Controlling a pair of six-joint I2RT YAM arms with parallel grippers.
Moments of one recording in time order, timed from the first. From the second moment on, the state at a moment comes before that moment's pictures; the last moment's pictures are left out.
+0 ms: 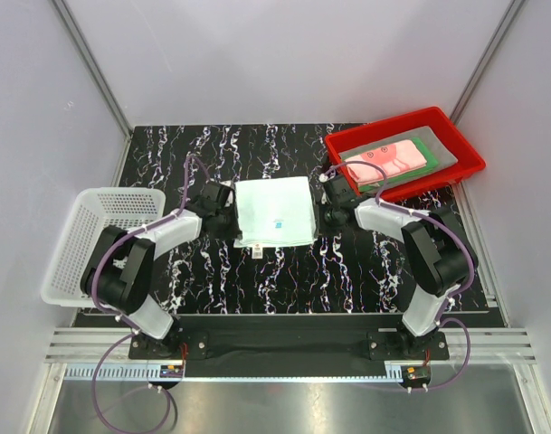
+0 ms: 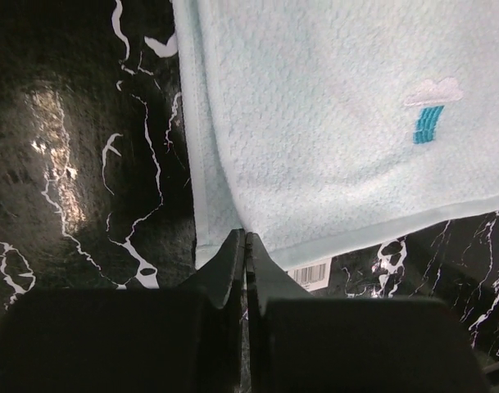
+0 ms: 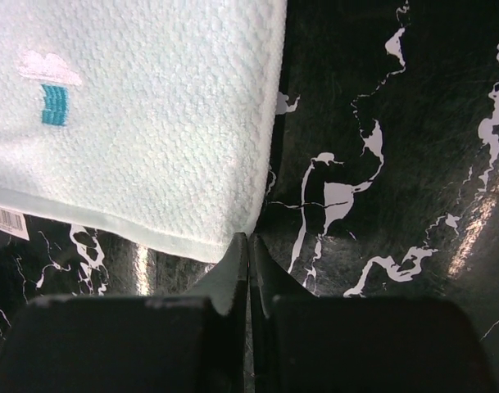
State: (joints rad) left arm -0.40 1.59 0.87 -0.28 0.11 -0.53; right arm 0.50 1.77 1.04 -0.30 -0.13 0.43
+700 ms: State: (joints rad) left arm -0.40 1.50 0.92 -0.35 0.06 -0.50; right arm 0.50 1.72 1.09 -0.33 -0.19 0.43
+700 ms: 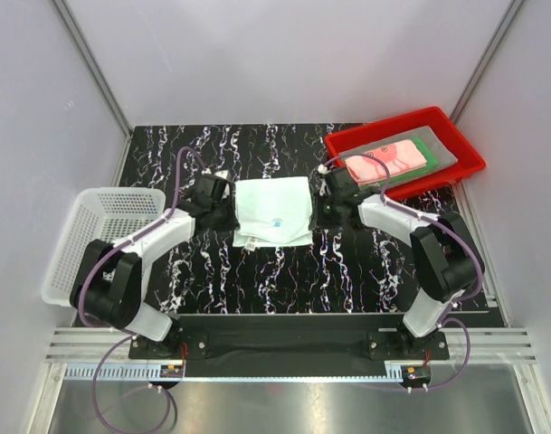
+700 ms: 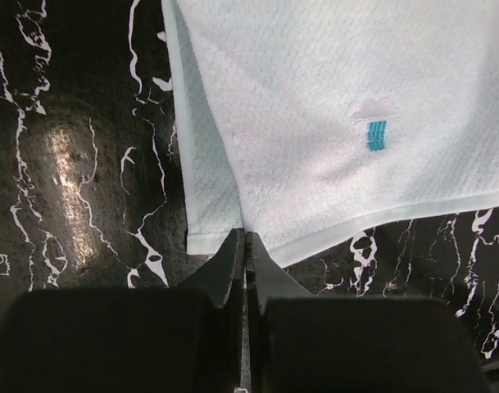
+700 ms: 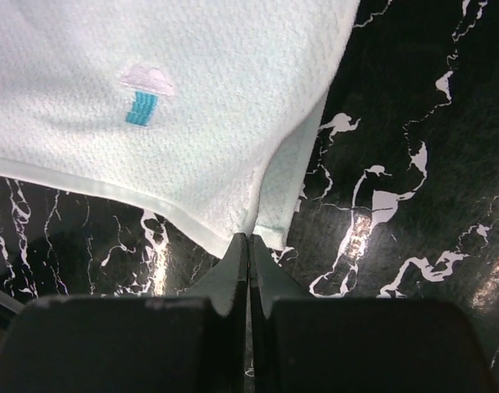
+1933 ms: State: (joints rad) left arm -0.35 1.52 0.90 -0.36 -0.03 -0.50; right arm 0.50 1.69 0.83 -0.04 -0.35 0.54
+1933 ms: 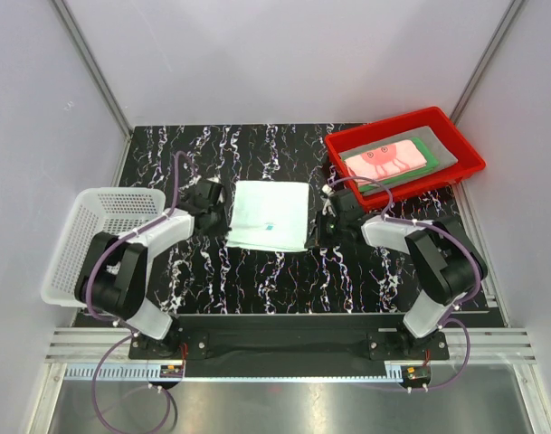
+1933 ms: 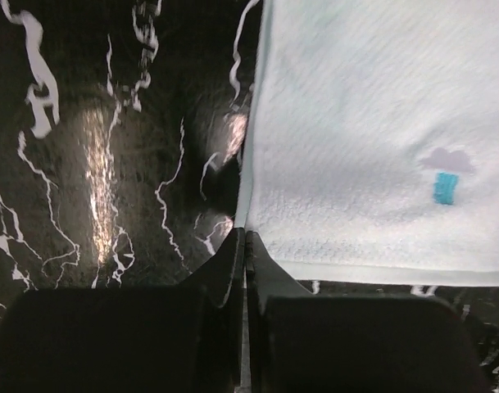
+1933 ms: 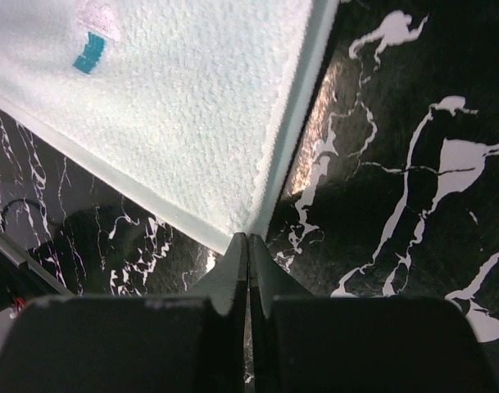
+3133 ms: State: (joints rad) left arm -0.19 2.10 1.68 -0.53 0.27 0.00; right arm 0.35 1.94 1.56 -0.43 -0.38 0.06
